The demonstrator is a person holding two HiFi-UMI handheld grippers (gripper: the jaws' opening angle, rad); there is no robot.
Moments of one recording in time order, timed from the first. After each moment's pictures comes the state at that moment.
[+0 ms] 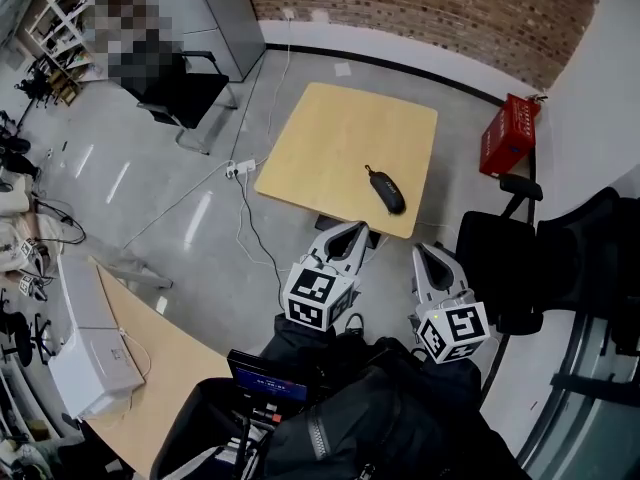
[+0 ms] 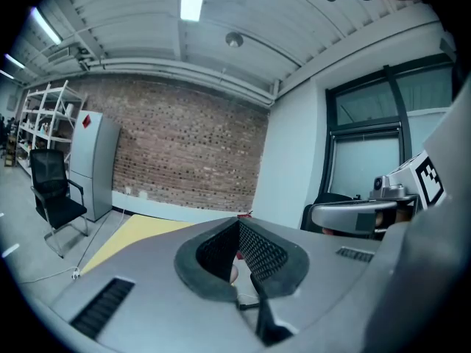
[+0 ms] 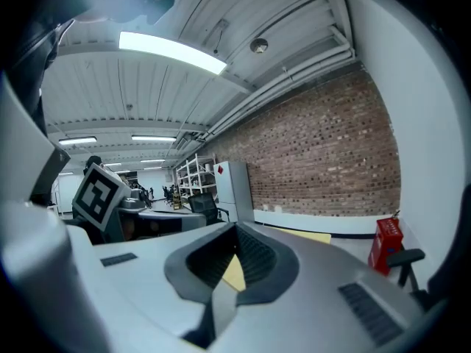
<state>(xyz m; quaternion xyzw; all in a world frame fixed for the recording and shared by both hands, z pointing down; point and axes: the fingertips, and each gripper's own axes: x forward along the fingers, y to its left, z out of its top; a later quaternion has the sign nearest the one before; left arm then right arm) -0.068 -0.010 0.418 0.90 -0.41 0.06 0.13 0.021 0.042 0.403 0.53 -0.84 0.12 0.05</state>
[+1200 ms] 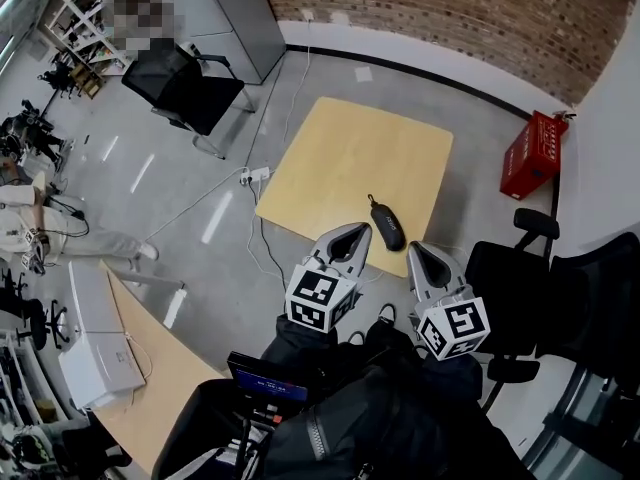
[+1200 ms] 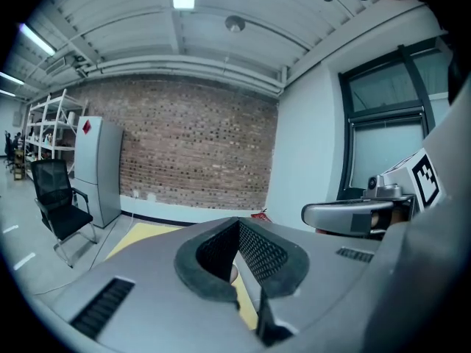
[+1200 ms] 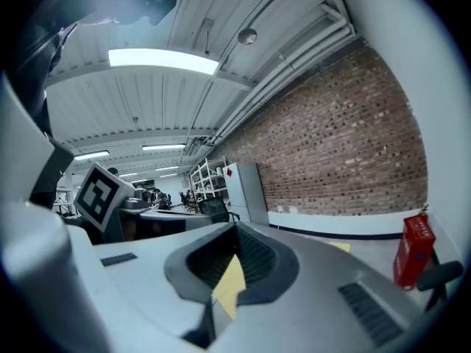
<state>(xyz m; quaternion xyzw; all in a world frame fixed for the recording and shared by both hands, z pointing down) -0.004 -0.134 0.424 0.88 -0.44 0.10 0.12 0.077 -0.096 0.414 0.46 -0.87 0.14 0.02</state>
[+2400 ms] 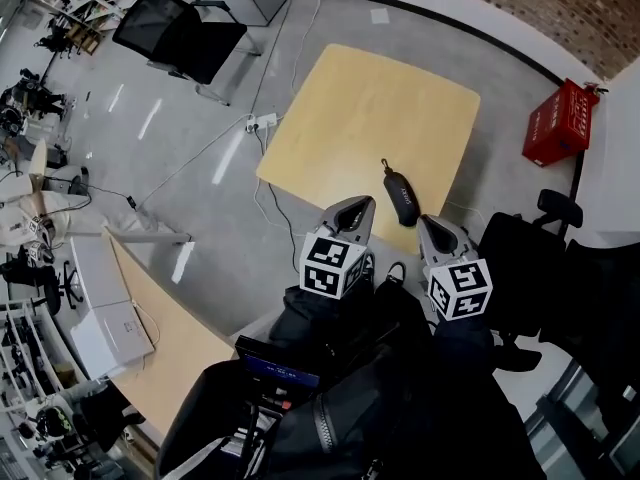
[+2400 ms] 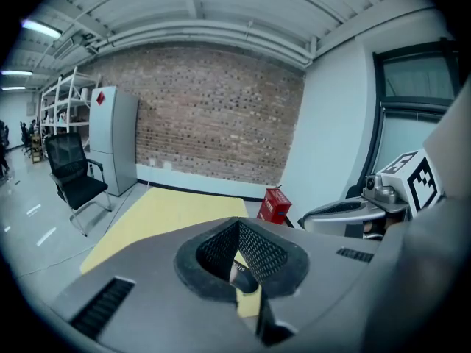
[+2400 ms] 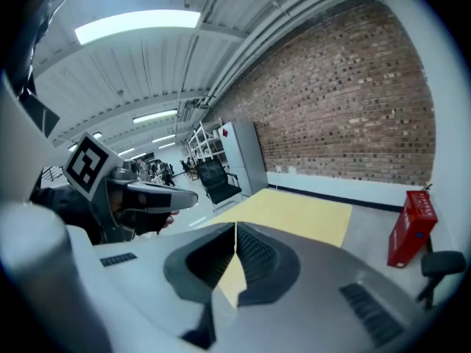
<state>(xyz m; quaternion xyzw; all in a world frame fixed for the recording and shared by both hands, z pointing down) -0.021 -0.194 0.524 0.83 -0.48 0.17 0.22 0.077 -0.167 0.536 0.43 -0.86 0.23 0.15</state>
